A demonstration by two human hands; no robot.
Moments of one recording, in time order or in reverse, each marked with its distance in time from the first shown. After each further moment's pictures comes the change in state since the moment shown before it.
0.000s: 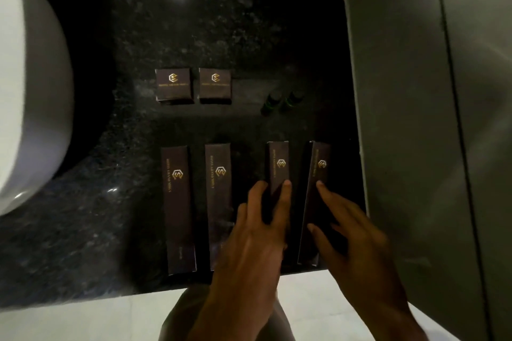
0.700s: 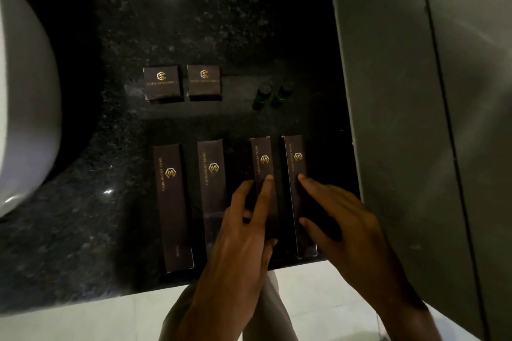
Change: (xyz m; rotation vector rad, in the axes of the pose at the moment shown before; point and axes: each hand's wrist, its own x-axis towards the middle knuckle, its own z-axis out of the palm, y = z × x) left_hand -0.009 -0.012 0.002 -0.142 0.056 -0.042; right_hand 0.012 0.011 -0.006 -0.063 -0.060 -0.199
